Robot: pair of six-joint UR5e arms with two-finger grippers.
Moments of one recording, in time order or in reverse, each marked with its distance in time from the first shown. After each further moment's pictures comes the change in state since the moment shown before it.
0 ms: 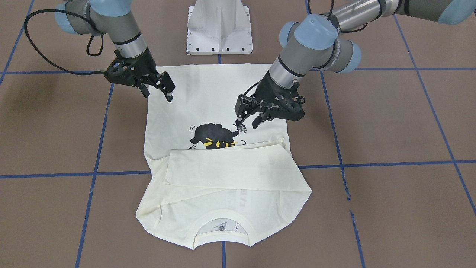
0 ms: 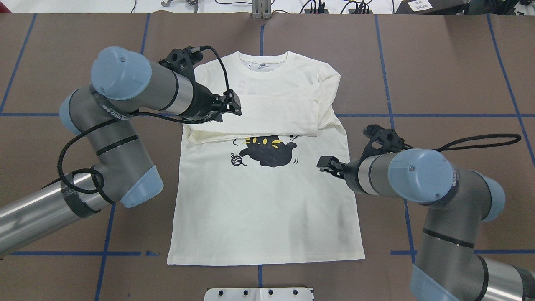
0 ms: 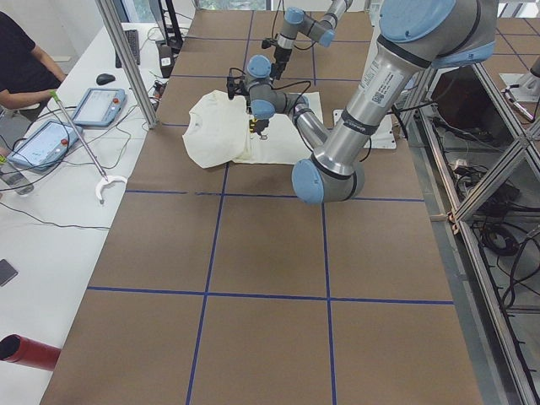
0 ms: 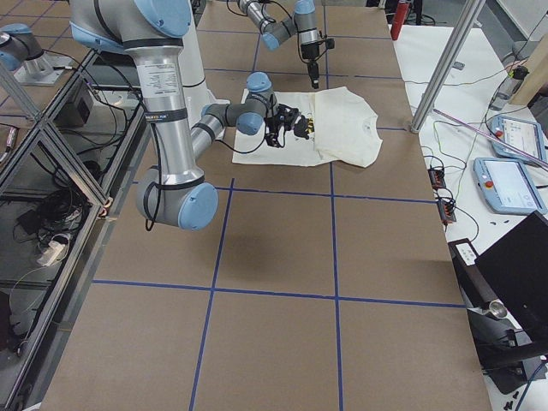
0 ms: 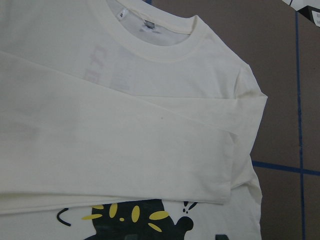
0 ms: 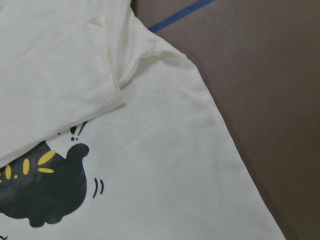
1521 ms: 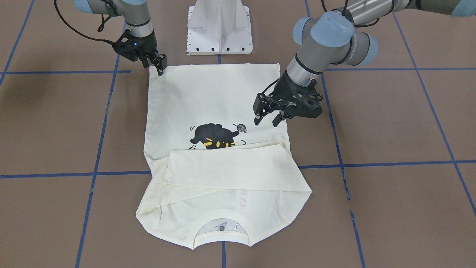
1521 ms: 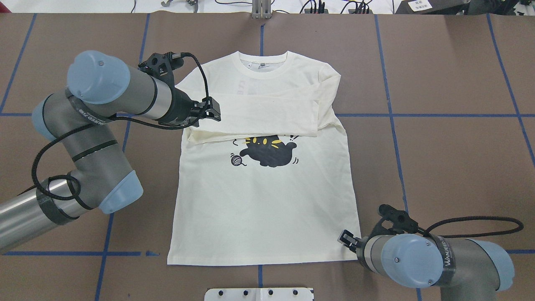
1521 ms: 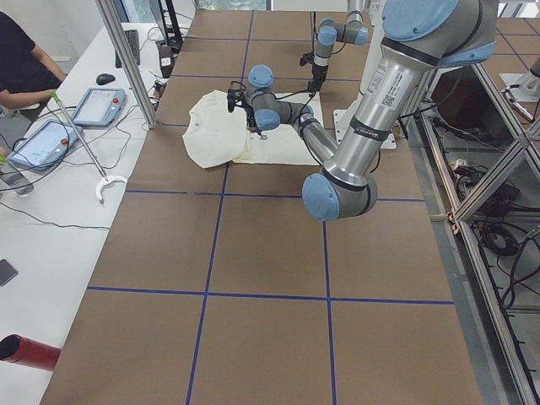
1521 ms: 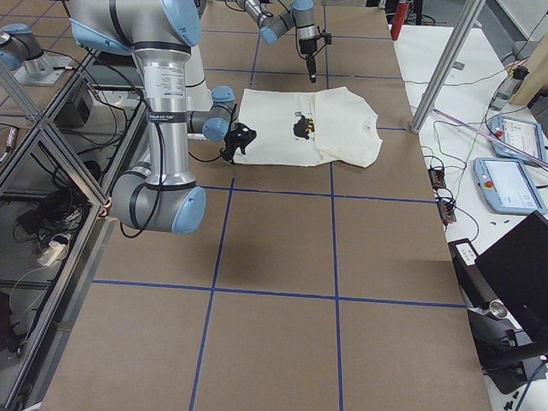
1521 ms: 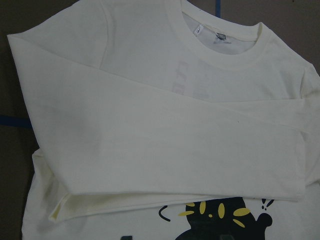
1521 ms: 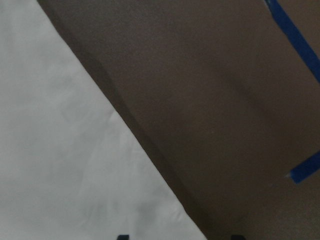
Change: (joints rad) left arm -0.007 0.054 -0.047 0.058 -0.002 0.056; right arm -0.247 -0.143 0.079 -0.144 -0.042 0.295
